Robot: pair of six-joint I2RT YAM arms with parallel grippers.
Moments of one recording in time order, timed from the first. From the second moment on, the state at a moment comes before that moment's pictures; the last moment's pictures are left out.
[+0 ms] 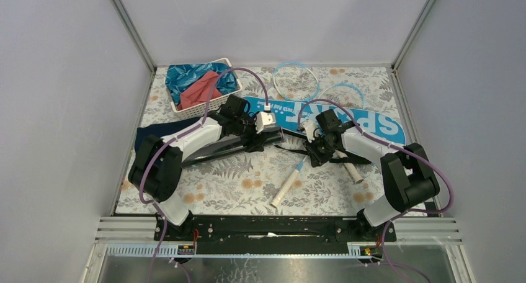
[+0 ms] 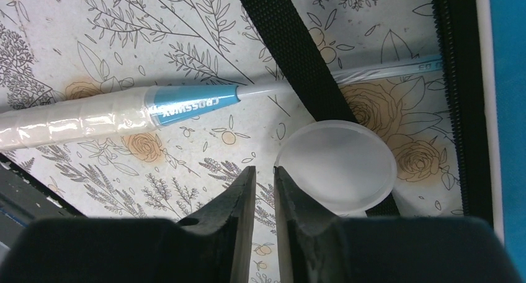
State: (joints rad) left arm -0.48 1.68 1.10 -0.36 0.67 0.66; right arm 0.42 1.56 0.89 -0.60 -0.31 -0.27
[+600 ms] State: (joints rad) left arm -0.55 1.81 1.10 -0.38 0.57 0.69; right arm 0.42 1.59 0.89 -0.60 -0.30 -0.29
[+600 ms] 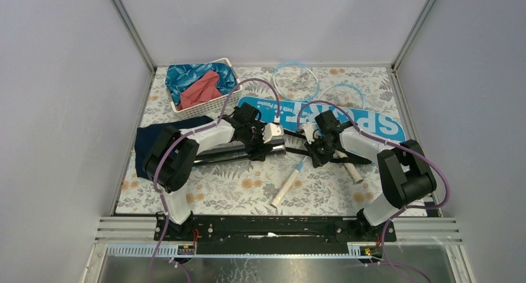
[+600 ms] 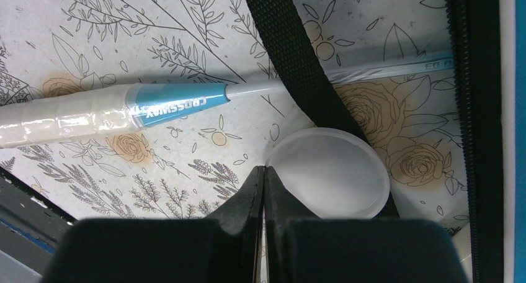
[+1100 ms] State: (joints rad) left arm -0.54 1.79 1.13 -0.56 0.49 0.81; right arm 0.42 1.59 0.89 -0.65 -0.34 -0.35
